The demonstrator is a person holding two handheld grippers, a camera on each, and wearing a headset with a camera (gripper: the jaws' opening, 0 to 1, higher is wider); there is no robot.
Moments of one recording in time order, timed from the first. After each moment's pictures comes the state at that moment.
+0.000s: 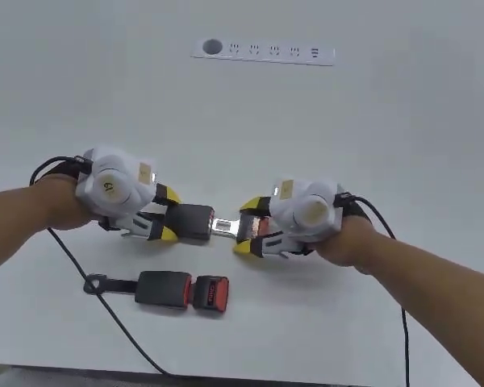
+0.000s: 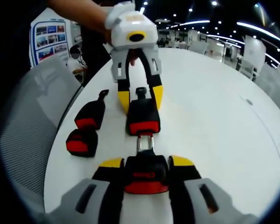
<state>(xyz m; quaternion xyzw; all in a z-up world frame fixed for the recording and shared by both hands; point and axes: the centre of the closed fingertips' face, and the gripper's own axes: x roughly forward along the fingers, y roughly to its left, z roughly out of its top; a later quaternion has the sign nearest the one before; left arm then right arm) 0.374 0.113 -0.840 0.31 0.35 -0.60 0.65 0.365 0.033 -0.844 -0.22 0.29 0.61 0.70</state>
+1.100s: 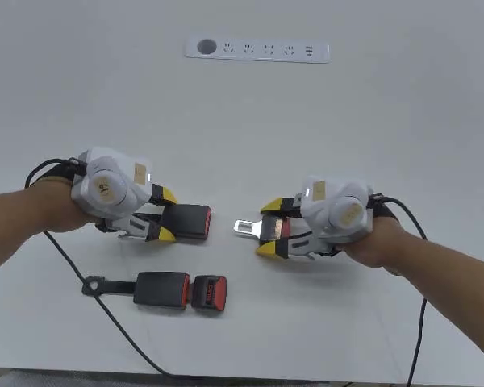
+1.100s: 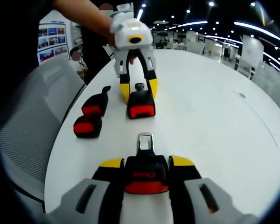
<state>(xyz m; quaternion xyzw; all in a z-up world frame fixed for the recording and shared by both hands) 0.374 0.112 -0.839 0.31 0.35 -0.60 0.65 0.364 -0.006 -0.844 -0.21 0.29 0.61 0.70</state>
